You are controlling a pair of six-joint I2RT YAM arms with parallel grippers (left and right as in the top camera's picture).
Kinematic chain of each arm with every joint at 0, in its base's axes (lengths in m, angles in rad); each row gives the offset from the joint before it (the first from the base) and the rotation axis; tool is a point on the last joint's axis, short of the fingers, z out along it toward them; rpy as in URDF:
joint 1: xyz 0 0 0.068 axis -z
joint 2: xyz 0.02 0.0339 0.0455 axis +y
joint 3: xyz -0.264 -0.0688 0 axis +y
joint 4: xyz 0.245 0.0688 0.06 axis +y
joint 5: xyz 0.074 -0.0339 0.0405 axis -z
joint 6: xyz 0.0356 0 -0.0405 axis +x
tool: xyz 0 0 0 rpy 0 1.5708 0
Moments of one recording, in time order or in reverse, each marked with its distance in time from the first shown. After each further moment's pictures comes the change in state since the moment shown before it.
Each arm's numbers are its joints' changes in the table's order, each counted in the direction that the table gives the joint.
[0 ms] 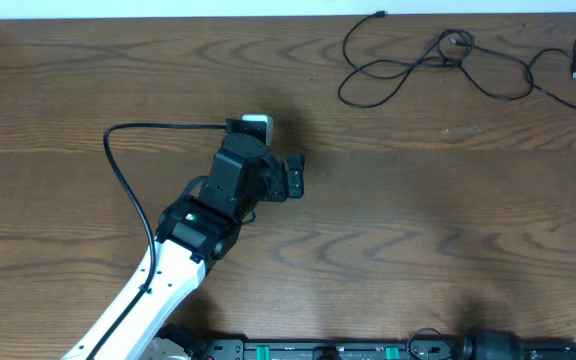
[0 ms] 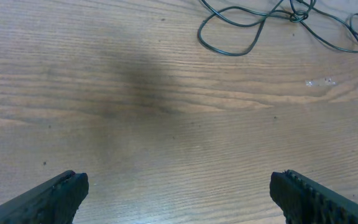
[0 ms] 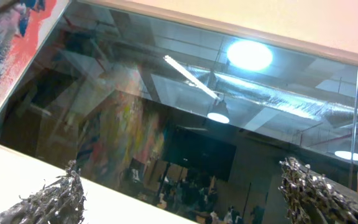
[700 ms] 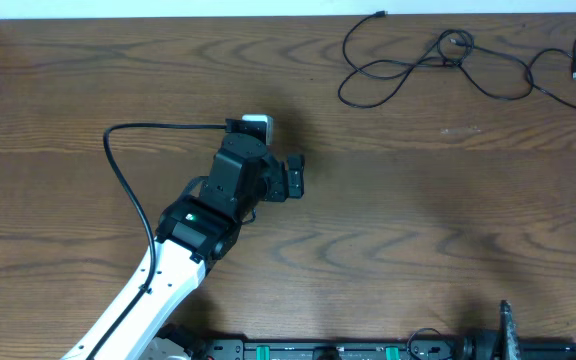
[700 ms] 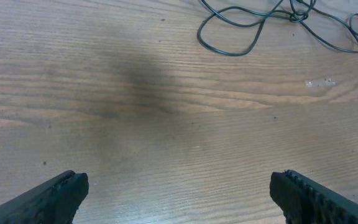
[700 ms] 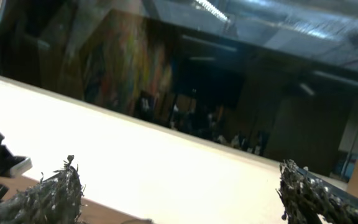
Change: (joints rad) left arm 0.000 0.000 0.000 0.000 0.000 0.000; right arm 0.000 0.000 0.017 0.328 0.044 -0.032
